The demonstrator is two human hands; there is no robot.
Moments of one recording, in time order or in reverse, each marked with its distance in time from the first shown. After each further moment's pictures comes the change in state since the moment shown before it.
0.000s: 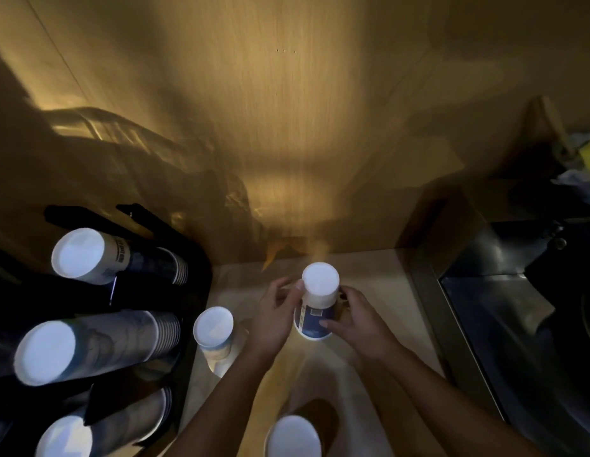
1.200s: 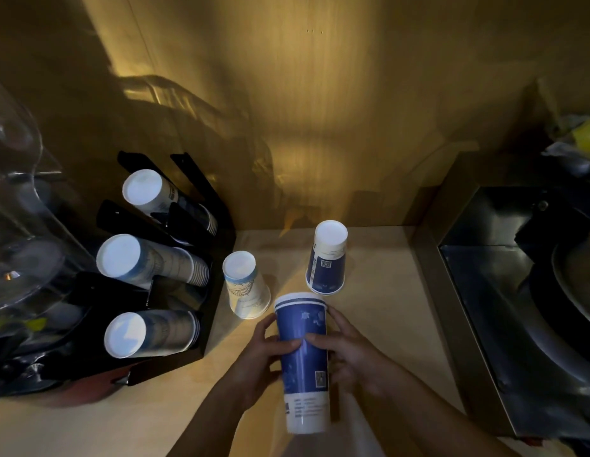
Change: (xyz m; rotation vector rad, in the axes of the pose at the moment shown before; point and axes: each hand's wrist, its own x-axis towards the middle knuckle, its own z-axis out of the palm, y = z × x) left_hand -0.119 -0.072 -0.037 -0.434 -0.239 -0.428; right_hand -0.120 -0.023 0.043 0.729 -0.402 0.344
